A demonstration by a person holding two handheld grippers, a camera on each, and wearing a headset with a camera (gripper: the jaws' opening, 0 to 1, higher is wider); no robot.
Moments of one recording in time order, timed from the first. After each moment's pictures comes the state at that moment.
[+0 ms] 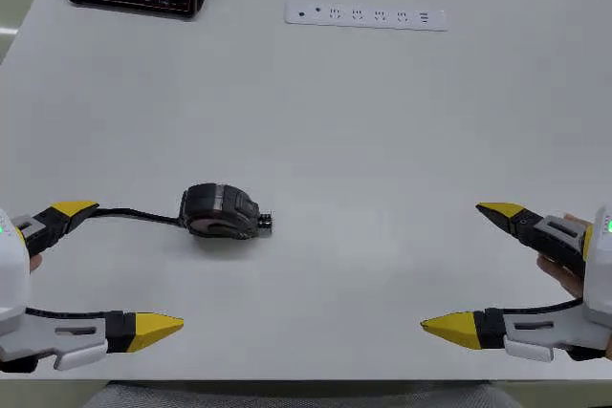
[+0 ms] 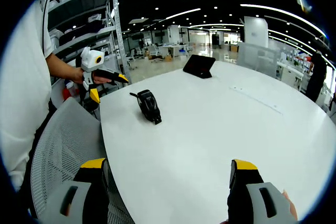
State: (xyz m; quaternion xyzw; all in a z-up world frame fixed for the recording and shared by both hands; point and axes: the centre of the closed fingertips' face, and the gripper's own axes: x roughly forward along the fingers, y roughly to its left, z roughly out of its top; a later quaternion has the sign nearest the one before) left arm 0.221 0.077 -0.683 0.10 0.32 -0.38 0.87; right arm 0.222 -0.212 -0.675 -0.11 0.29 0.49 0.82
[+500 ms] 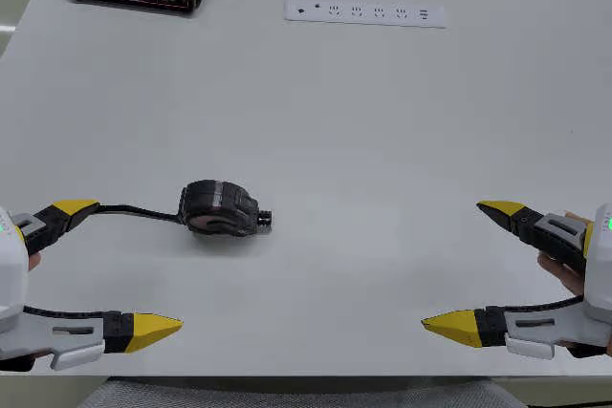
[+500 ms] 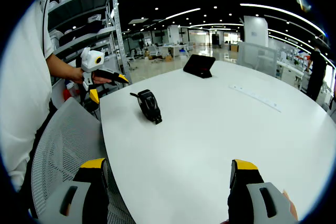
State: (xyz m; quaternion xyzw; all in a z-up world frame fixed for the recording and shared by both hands) left arm 0.219 0.075 -0.683 0.10 0.32 -0.38 0.86; right arm 0.221 -0.212 -0.676 -0.10 0.29 0.49 0.82
